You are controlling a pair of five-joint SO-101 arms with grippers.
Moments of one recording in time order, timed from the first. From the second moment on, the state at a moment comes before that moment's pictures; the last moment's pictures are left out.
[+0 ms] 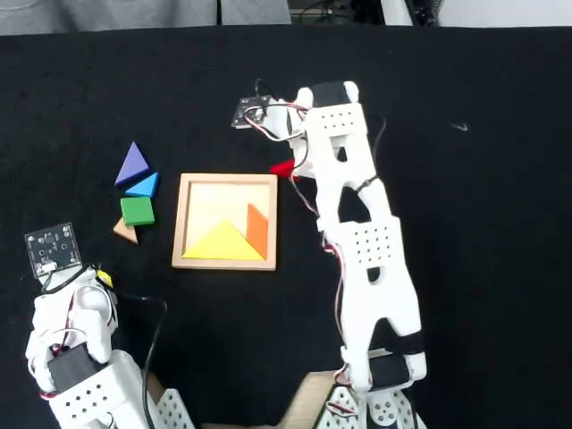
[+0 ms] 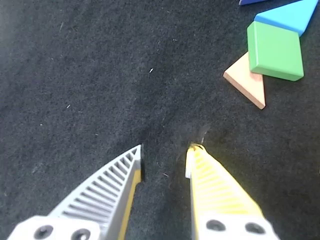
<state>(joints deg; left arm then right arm) -35.4 -104.0 96.0 63.2 -14.3 -11.3 62.0 -64.9 98.7 65.2</state>
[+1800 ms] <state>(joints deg) -35.4 -104.0 96.0 63.2 -14.3 -38.4 12.7 -5.3 68.6 -34.9</state>
